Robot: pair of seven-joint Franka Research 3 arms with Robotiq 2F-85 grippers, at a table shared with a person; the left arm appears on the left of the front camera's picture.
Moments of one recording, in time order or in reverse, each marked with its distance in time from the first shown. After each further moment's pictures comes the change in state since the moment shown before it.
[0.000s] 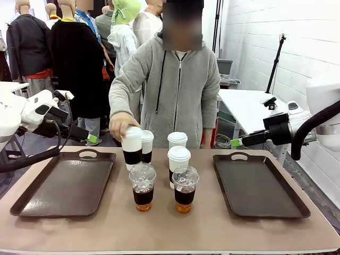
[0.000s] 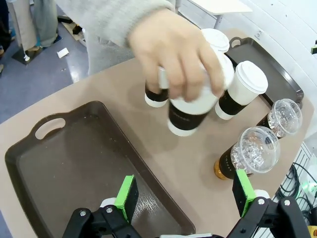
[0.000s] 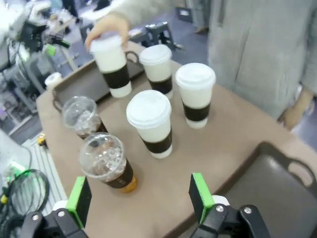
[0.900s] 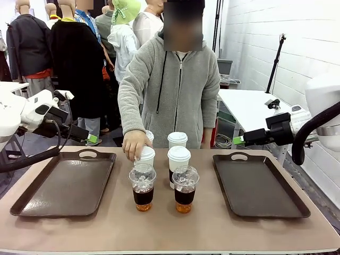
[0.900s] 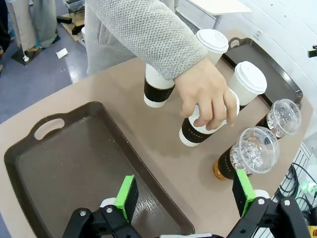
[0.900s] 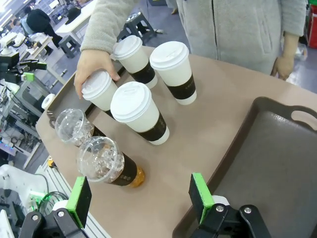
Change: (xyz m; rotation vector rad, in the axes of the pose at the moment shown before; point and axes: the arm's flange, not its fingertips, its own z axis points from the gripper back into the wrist) left arm 0.000 0.000 0.000 -0.005 -0.002 0.001; right arm -0.002 -0.010 0.008 -0.083 0.046 -0.338
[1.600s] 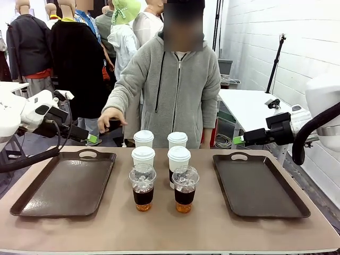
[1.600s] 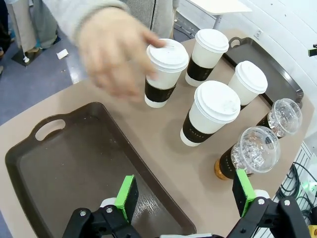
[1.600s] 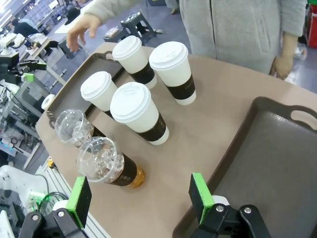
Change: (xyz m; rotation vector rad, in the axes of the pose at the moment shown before) left arm 0.000 0.001 0.000 0.002 0.000 -0.007; right arm 0.001 0.000 0.001 0.000 -0.002 -0.003
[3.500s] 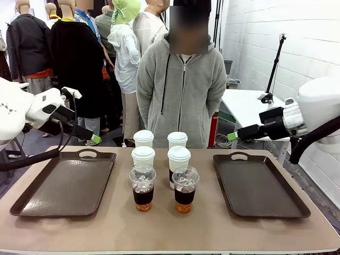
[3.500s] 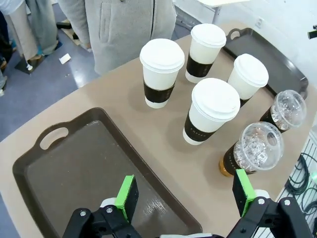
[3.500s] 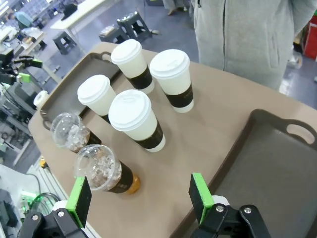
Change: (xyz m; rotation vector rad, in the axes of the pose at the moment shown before) left arm 0.008 -0.010 -0.005 0.021 0.023 -0.072; right arm 0.016 0.012 -0.008 -0.028 -0.003 0.055
